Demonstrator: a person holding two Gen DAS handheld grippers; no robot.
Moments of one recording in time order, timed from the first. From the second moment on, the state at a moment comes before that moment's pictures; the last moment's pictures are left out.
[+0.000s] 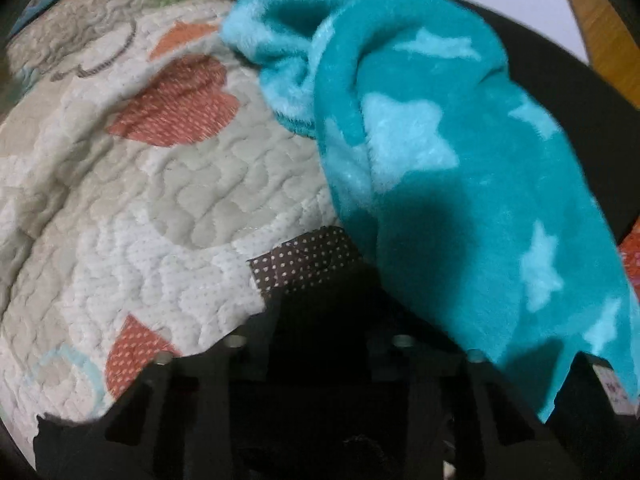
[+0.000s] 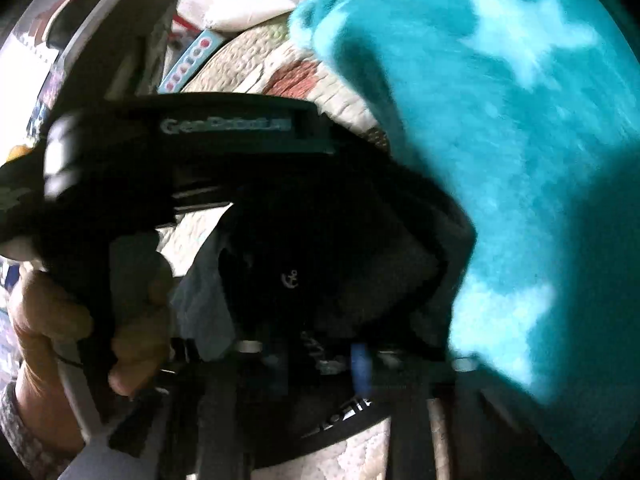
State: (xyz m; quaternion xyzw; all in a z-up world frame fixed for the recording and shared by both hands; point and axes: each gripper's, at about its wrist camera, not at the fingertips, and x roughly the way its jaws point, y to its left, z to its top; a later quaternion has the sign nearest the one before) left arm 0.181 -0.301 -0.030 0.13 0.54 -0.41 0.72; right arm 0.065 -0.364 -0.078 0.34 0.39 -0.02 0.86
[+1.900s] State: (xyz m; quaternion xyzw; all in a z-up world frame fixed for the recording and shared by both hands) left arm 0.092 0.155 -0.028 -0.44 0.44 -0.13 0.77; right arm 0.012 -0.178 0.027 -0.07 0.37 0.25 0.89
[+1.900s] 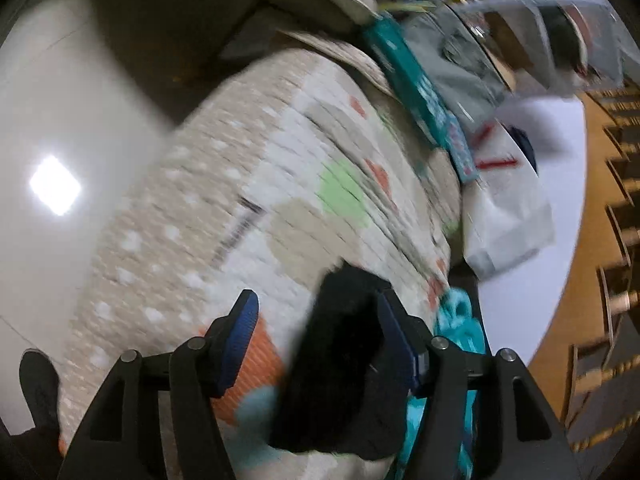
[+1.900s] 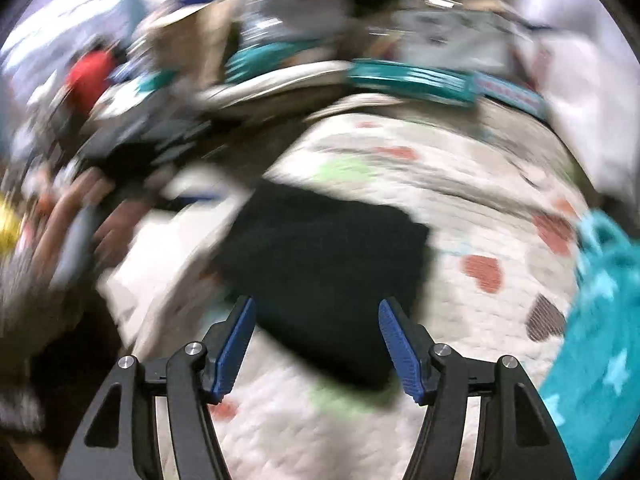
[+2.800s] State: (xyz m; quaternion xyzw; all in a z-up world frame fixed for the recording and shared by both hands) left arm 0.094 0.049 -0.059 -0.23 0.50 -0.10 0.83; right arm 0.136 -0.271 -0.022 0.20 0.46 0.15 0.85
